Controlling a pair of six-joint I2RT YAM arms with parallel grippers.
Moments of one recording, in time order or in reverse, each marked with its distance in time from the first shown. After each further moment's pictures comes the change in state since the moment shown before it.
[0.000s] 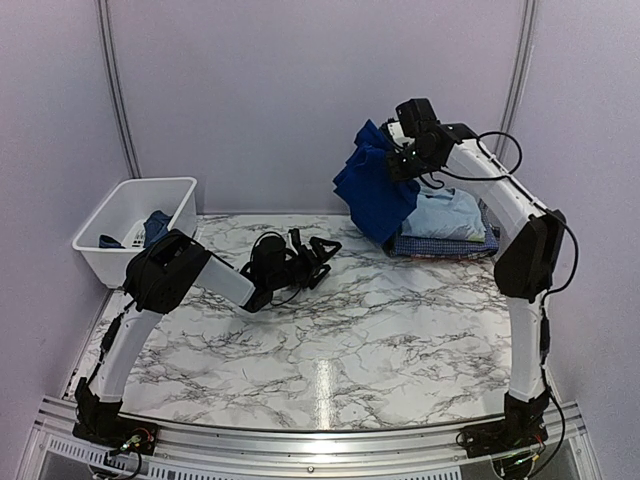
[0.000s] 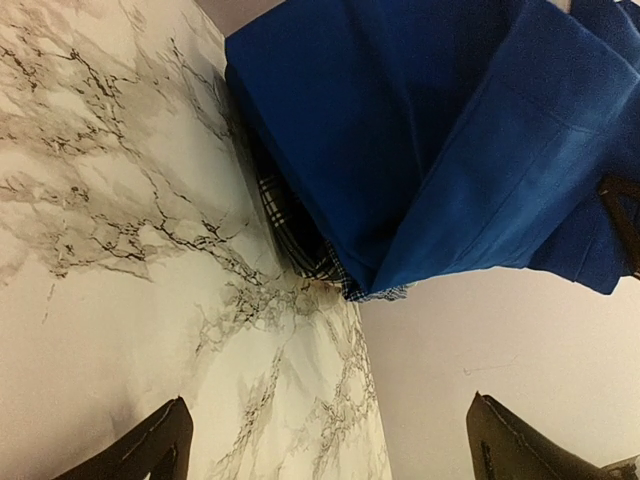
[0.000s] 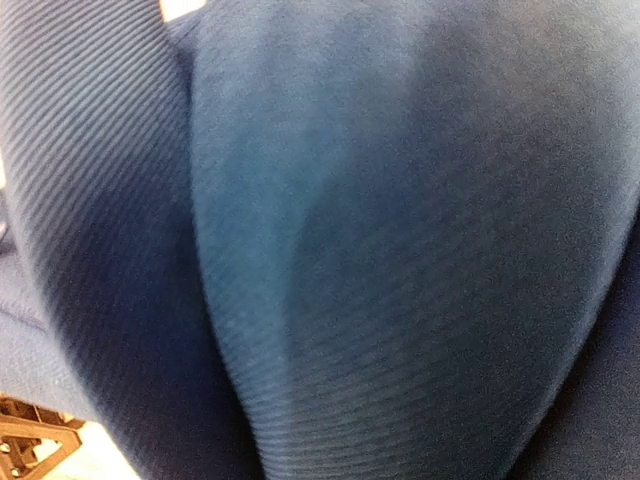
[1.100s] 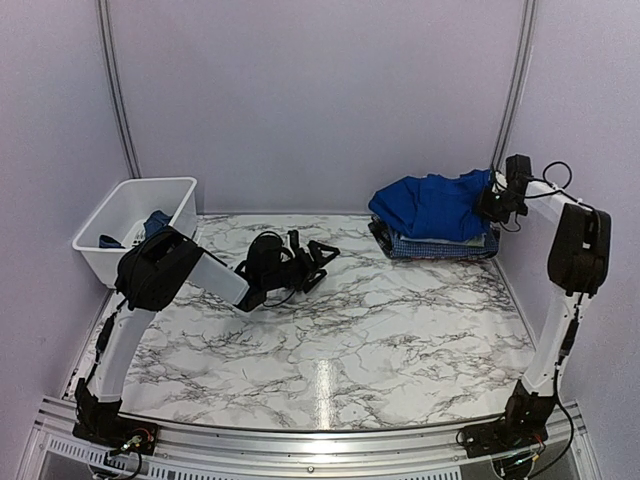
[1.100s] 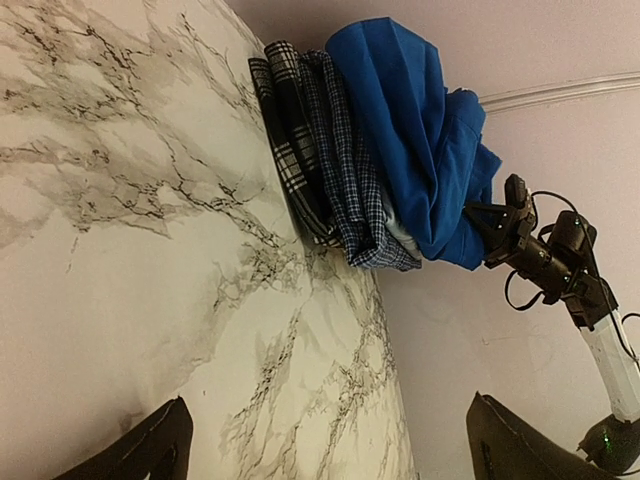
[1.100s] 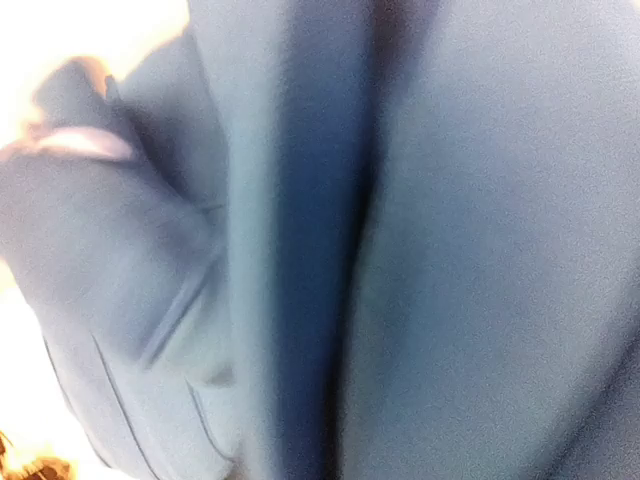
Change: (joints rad) left arm 0.013 -0.065 -0.071 -0.051 0.056 0.066; right arm -0.598 -0.137 -0.608 0.405 -0.542 0.265
